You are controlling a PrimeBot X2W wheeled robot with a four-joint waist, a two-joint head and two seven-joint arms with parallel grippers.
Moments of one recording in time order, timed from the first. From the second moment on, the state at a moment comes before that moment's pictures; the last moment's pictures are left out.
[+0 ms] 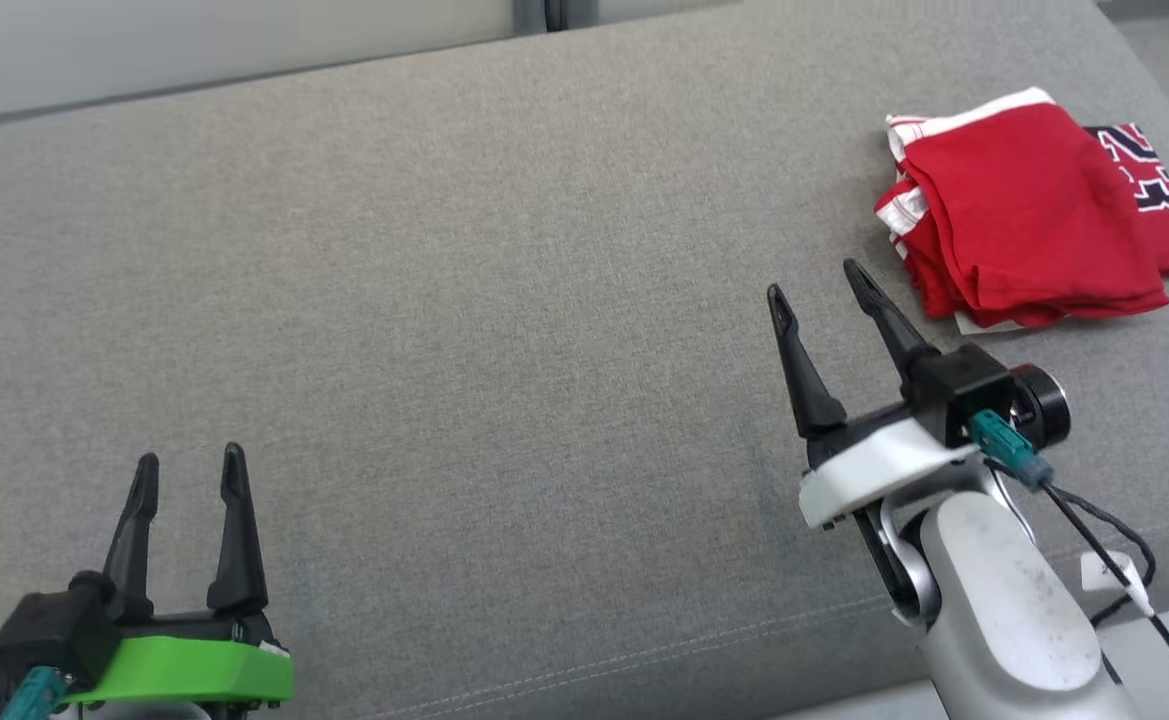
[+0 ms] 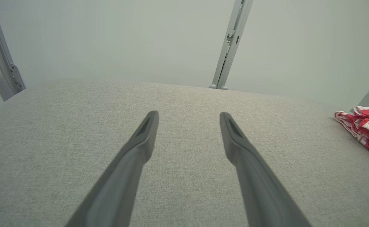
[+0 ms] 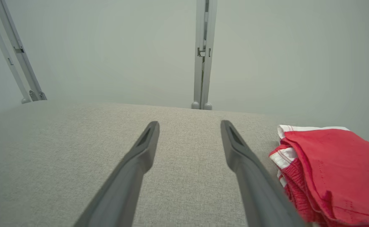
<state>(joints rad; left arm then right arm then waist) 0.02 0.24 -0.10 0.01 -0.47 0.02 -0.26 -0.41 -0.05 0.20 0.34 0.06 0.13 -0.26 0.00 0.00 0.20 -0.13</state>
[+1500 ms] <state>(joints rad) 0.17 0.05 0.07 0.09 -0.31 -0.10 -0.21 0.01 -0.05 0.09 0.20 0.29 0.13 -0.23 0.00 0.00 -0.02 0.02</state>
